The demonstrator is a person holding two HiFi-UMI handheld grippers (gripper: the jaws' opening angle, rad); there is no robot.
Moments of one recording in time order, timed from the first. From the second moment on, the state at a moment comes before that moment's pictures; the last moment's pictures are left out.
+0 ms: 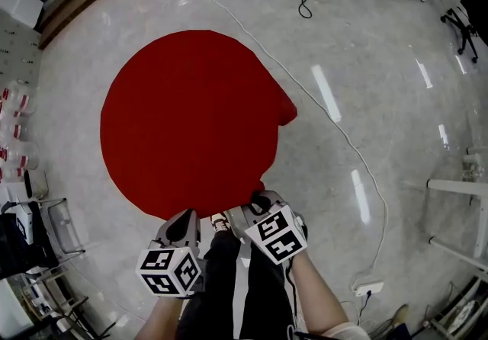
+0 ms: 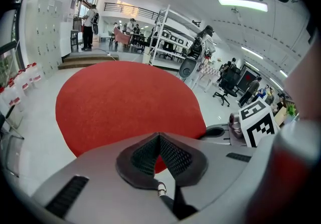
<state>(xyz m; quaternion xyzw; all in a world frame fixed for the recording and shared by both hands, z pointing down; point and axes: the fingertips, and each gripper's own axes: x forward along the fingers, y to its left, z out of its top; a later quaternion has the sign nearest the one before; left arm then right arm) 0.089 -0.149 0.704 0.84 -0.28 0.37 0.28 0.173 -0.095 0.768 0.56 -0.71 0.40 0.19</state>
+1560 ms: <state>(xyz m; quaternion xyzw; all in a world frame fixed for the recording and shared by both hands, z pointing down) 0.075 -0.193 0.688 0.88 -0.16 0.36 0.27 0.224 -0.167 0.622 0.62 -0.65 0.41 0.16</state>
